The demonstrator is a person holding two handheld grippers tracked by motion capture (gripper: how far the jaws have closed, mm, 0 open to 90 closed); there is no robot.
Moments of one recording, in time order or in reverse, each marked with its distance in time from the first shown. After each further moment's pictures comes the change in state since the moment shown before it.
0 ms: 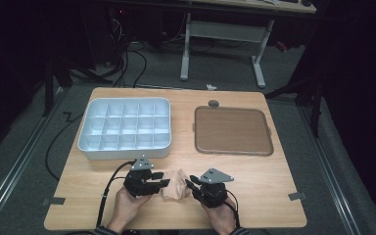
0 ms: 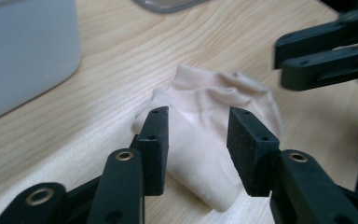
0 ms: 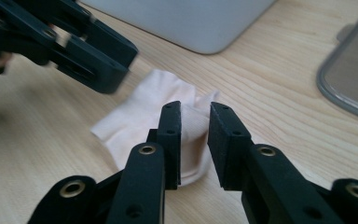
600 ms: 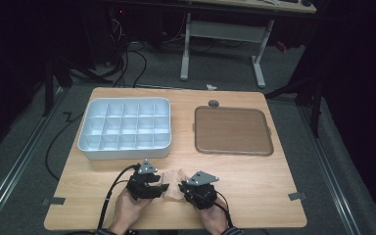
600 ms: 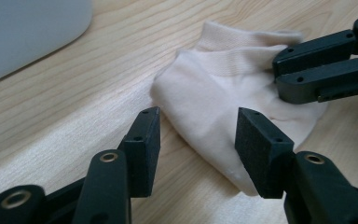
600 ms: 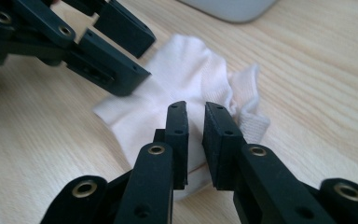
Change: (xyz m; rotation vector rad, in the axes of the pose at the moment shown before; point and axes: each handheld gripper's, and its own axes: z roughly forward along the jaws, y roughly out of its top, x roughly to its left) left arm -0.002 -0.010 0.016 0.086 0.088 -0.017; right arm 0.010 -0.011 0.033 0.099 0.022 -0.039
